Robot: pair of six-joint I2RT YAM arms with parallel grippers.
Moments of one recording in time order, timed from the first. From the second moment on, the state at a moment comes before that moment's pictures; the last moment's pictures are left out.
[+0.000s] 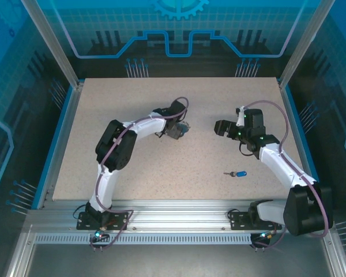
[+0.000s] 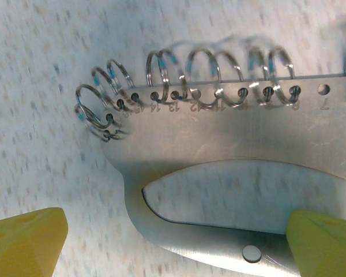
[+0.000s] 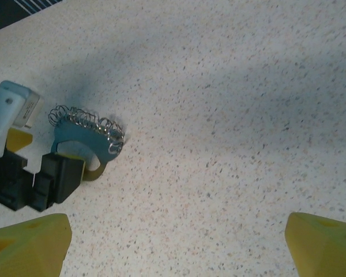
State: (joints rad) left arm -0.57 2.15 1.56 -0.62 -0.37 -0.17; right arm 0.15 1.24 0.79 -0.26 -0.21 0.38
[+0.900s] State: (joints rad) left arm -0.60 1.64 1.12 -0.42 -0.07 -0.41; right arm 0.41 1.62 0.85 -0.15 -0.48 0.15
